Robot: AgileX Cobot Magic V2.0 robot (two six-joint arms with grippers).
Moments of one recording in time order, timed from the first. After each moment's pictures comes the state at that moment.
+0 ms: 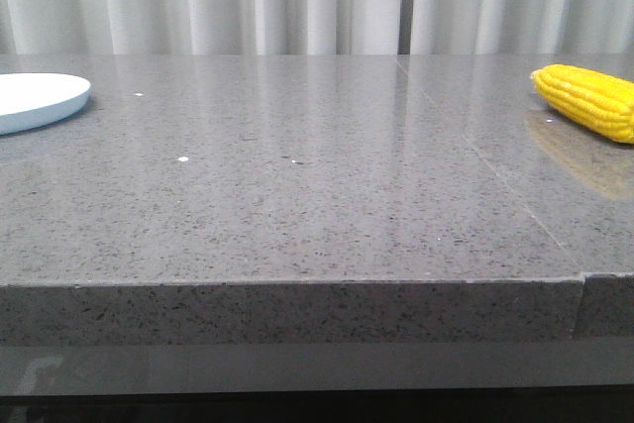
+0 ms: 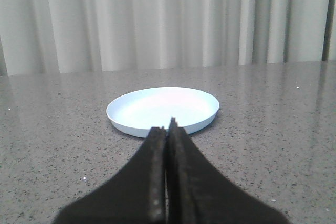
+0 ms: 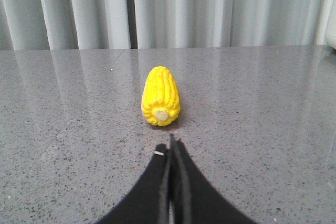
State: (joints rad) left arm -0.01 0.00 0.01 -0.05 0.01 0.08; right arm 0.00 -0.01 0.03 0.02 0.03 0.06
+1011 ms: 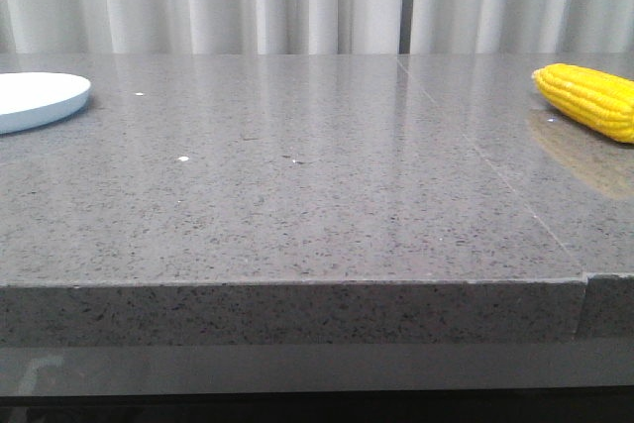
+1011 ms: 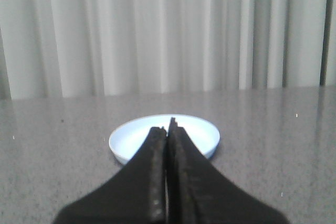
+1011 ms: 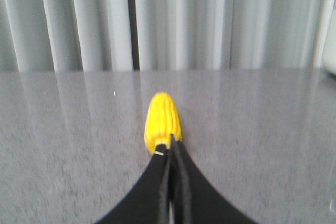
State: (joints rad) left arm -0.01 0.00 -0.07 -0.05 0.00 0.08; right arm 0.00 -0.01 -0.08 0.02 0.07 0.06
